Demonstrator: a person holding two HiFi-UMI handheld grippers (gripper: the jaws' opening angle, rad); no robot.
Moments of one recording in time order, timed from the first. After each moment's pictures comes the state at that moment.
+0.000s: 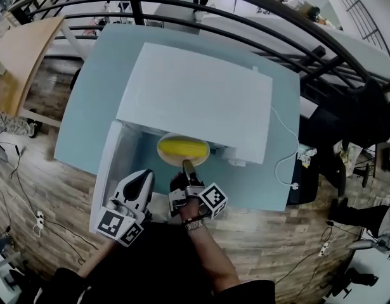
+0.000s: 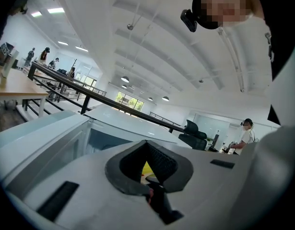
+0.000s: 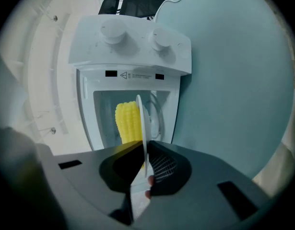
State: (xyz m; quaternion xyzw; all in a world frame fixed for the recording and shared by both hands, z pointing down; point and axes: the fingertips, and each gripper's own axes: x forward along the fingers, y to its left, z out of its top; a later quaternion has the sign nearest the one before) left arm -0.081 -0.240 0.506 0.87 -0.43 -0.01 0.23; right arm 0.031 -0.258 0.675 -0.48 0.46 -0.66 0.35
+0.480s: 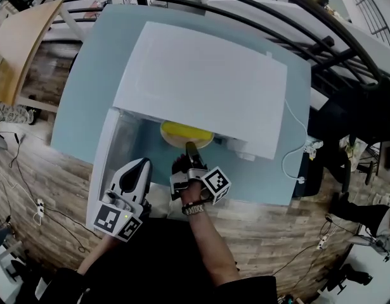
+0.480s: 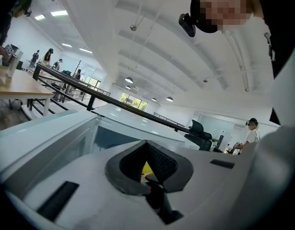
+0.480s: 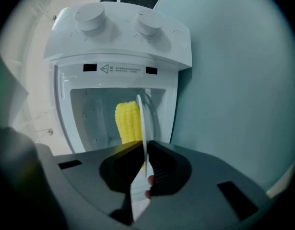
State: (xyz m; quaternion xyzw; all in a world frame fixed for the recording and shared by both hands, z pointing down) left arm -0.094 -0.257 0.523 0.86 -0.46 -0.01 0.23; right arm 0.029 -0.288 0.707 -0.49 0.45 -0.66 0.35
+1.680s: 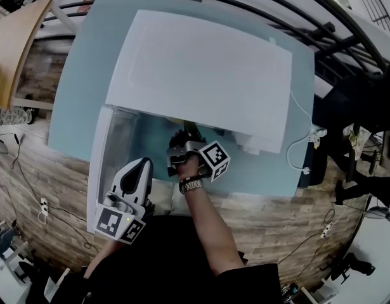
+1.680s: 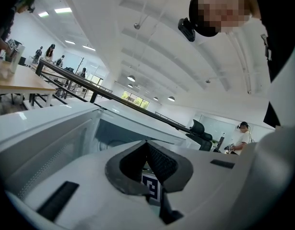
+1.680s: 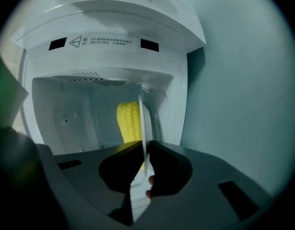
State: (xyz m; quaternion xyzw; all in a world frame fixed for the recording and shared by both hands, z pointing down) left arm -0.090 -0.259 0.541 0.85 -0.46 -0.01 0.25; right arm 0.027 -0.348 0.734 -0.50 0.42 -0.66 0.36
